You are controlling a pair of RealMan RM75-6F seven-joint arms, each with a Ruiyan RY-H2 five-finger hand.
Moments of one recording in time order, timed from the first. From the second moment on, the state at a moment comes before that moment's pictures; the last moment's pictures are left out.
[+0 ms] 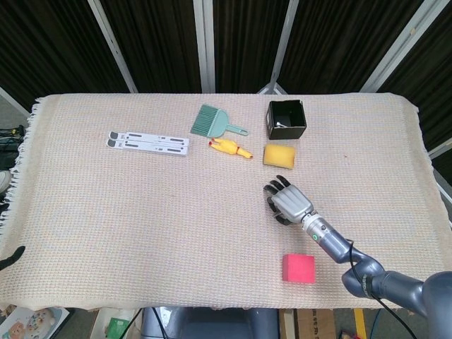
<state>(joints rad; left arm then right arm) 0.02 -1.14 -0.09 -1.65 1.48 1.67 0.19 0.79 -1.53 0.05 -1.17 -1.46 0.79 -0.03</state>
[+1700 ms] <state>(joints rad) 0.02 -1.14 -0.09 -1.66 1.49 1.66 0.18 0.81 -1.53 0.06 -1.23 -1.37 0.74 -0.17</state>
